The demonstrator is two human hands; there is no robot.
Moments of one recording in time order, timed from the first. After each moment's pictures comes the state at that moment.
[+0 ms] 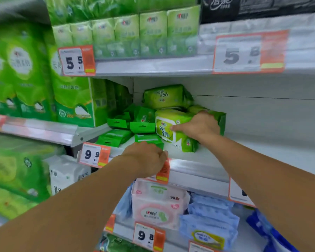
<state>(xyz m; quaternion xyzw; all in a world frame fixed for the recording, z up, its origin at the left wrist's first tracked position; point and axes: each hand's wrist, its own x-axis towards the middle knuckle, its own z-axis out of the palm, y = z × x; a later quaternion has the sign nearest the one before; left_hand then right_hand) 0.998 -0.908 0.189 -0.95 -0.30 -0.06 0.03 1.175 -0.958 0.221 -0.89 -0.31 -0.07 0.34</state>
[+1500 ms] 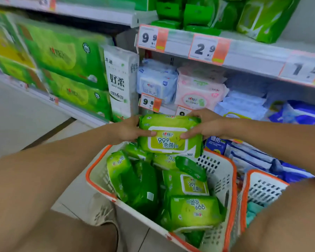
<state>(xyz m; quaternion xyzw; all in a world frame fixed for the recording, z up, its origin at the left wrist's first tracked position) 0.760 -0.921 -0.007 -0.73 -0.37 -0.03 -0.57 0.992 -1.056 0.022 -0.76 -0.47 0.38 0.25</state>
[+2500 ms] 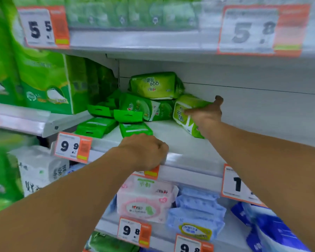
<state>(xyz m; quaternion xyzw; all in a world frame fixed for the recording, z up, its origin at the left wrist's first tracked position) 1.030 -0.888 0.168 -0.96 -0.25 -0.09 -0.01 1.248 -0.941 0.203 -0.78 -0.16 -0.02 0.60</state>
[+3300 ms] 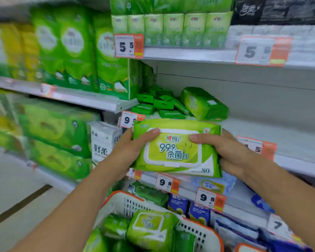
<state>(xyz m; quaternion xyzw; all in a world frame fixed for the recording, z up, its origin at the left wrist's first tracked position) 0.821 -0.957 0.153 -0.62 -0.24 -0.34 -0.67 1.000 -1.103 0.185 -0.54 -0.37 0.40 0.65</state>
